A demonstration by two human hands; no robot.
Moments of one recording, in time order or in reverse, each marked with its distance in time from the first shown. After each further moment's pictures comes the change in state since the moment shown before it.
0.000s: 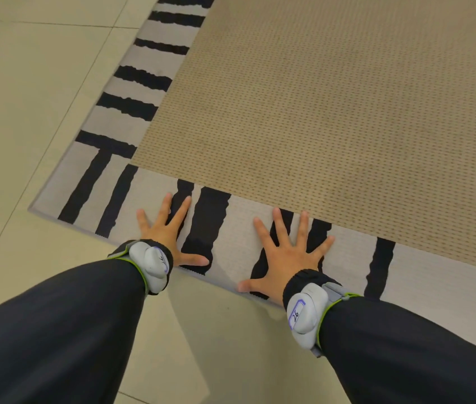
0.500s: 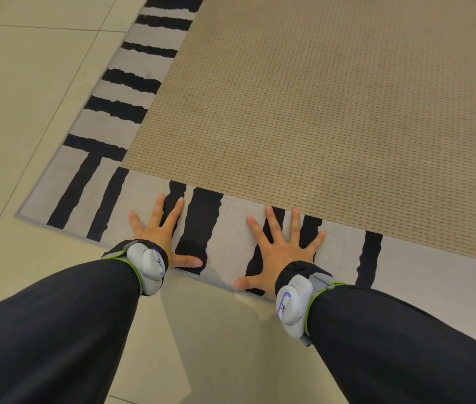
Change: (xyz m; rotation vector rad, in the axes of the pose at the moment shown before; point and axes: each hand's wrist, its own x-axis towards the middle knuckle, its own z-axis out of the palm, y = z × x) left_hand 0.003 -0.002 0.006 0.069 -0.019 0.012; right_hand -0.002 0.002 0.000 -0.006 -0.026 -0.016
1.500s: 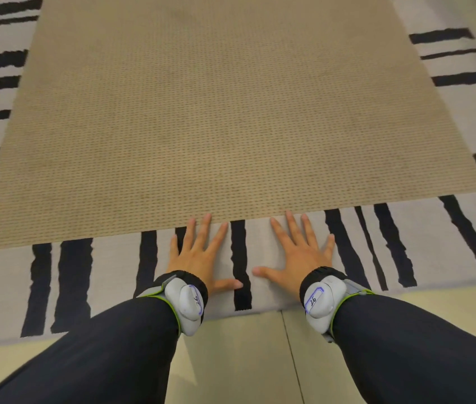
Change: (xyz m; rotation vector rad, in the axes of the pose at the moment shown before) left_hand -0.042 0.252 0.013 0.102 0.124 0.567; right_hand -0.102 0.205 0.022 0.299 0.153 0.431
